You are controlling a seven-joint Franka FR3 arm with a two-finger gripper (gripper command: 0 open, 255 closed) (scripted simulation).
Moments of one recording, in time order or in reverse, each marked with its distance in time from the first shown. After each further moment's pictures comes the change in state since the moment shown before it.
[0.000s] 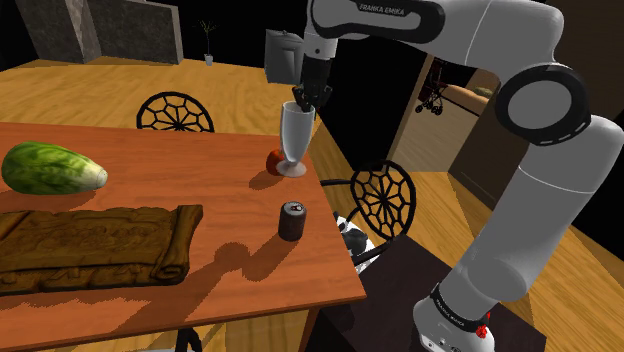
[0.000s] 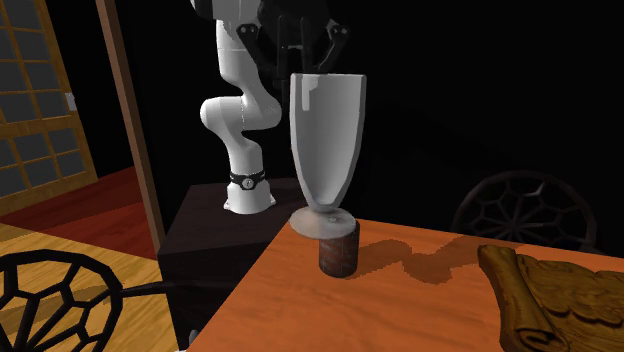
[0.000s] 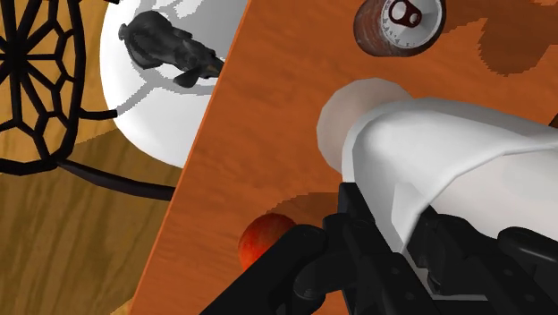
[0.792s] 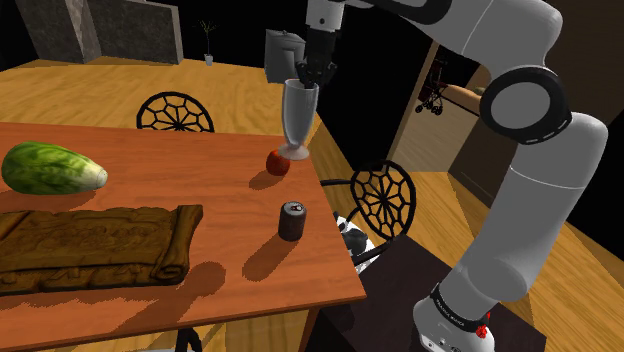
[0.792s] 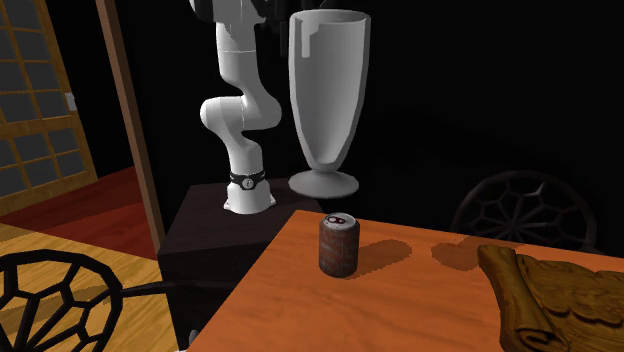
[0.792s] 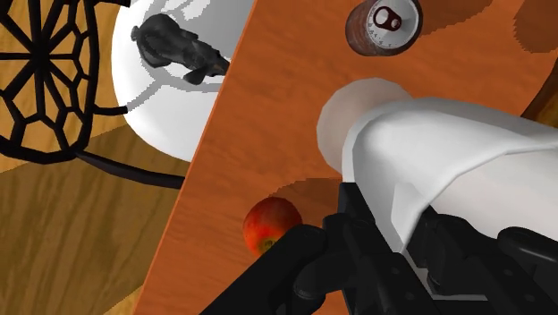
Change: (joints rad) arm 0.006 0.068 0.003 0.259 -0.008 -0.192 0.006
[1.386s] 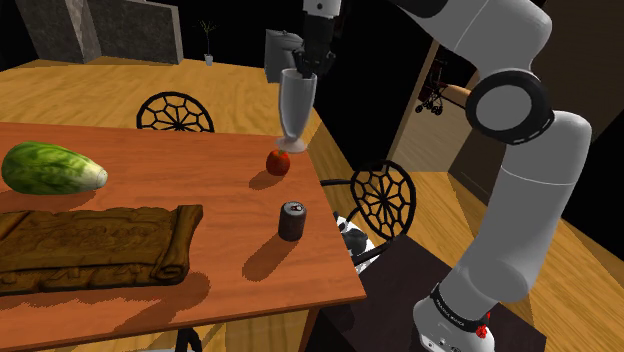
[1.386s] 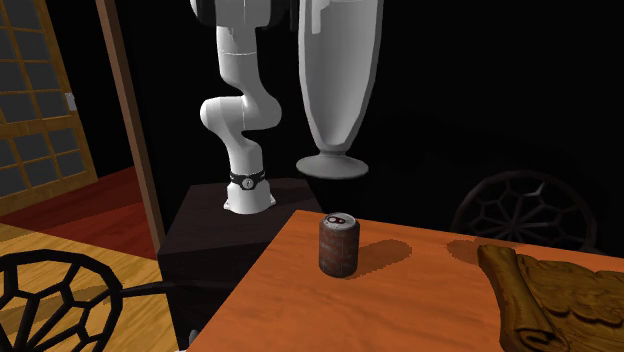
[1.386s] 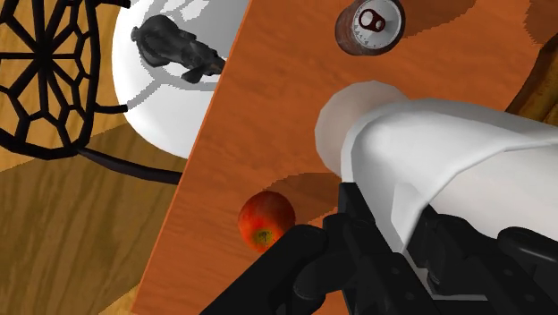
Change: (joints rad) arm 0.022 0.069 0.010 0.172 -0.010 -0.104 0.026
